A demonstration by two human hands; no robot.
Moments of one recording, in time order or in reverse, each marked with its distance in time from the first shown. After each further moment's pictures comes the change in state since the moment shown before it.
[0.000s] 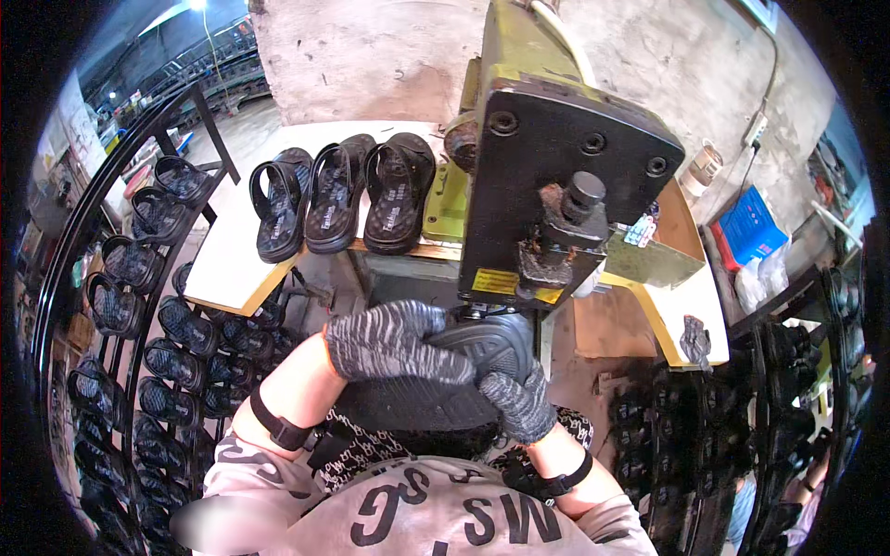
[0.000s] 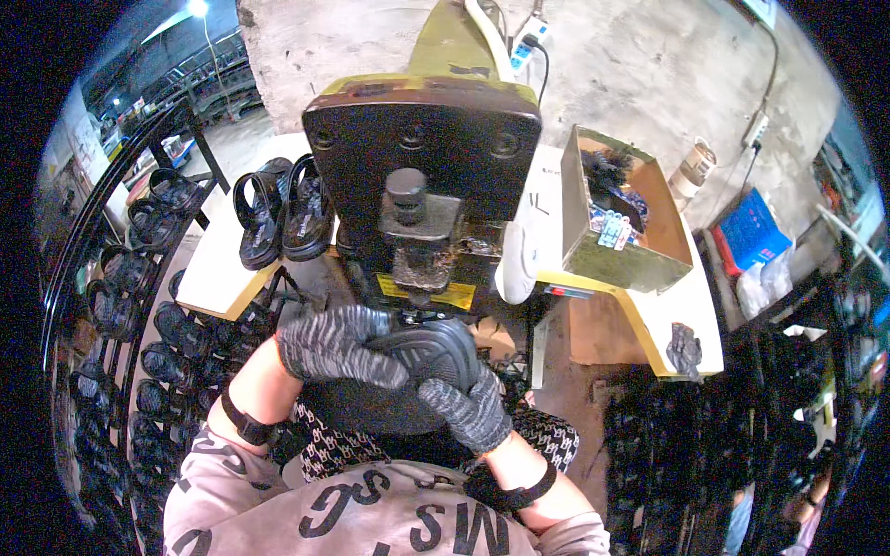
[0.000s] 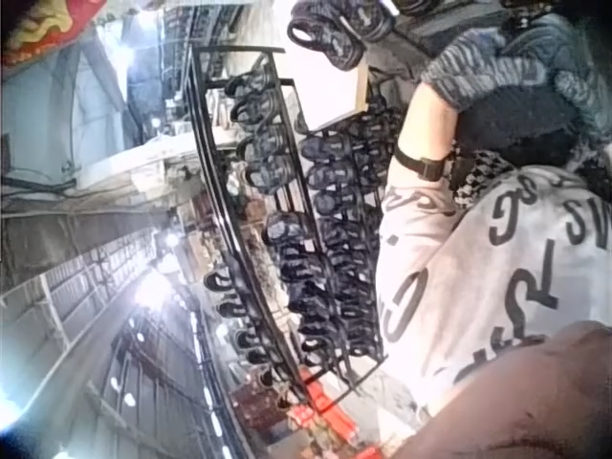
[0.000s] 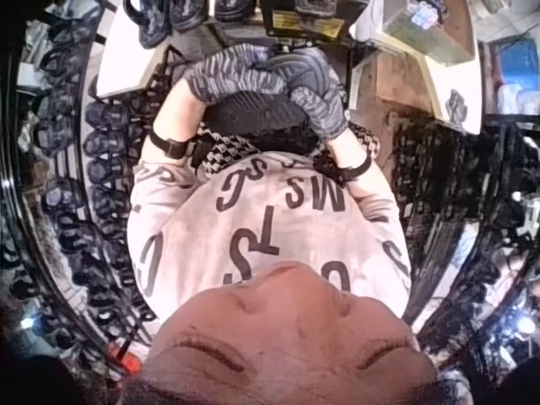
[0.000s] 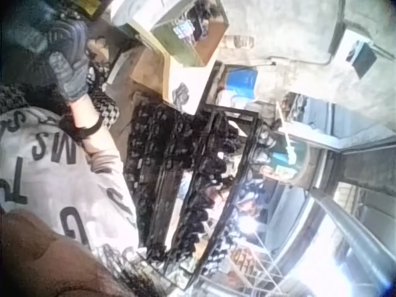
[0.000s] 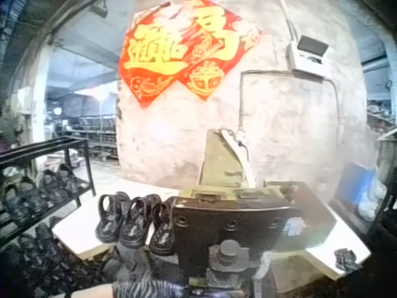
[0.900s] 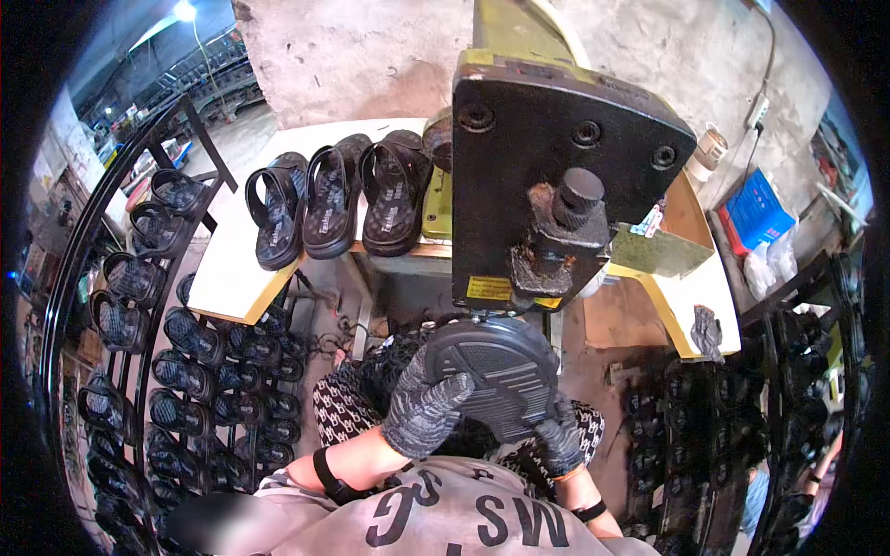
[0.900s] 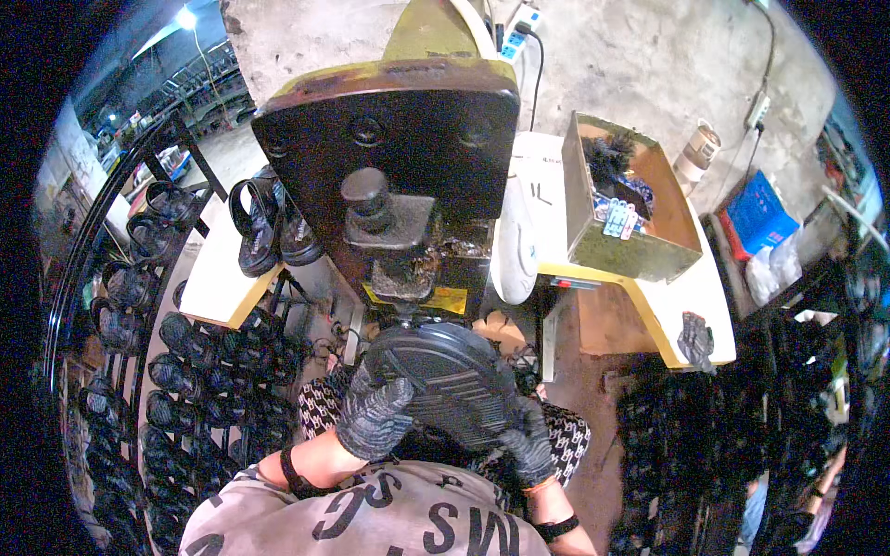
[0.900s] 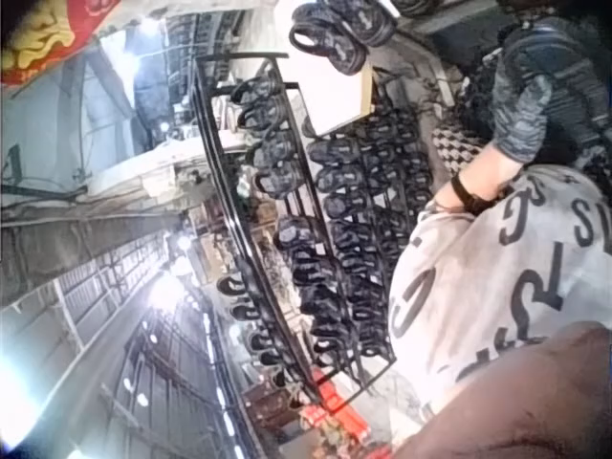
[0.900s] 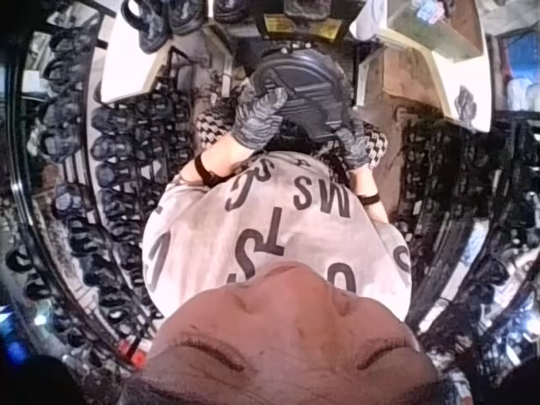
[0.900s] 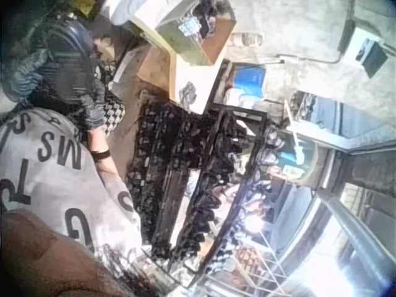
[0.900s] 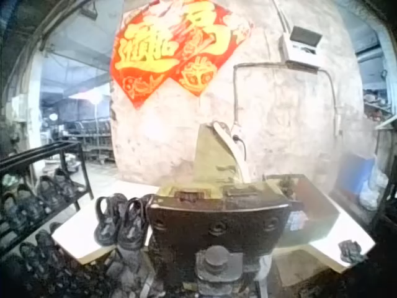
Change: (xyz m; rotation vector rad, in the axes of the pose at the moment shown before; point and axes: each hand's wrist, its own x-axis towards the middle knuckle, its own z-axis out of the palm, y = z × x) left_hand 0.011 -0.045 0.119 -1.199 0.509 0.360; right_hand -0.105 0.093 -0.075 0.142 0.345 0.164
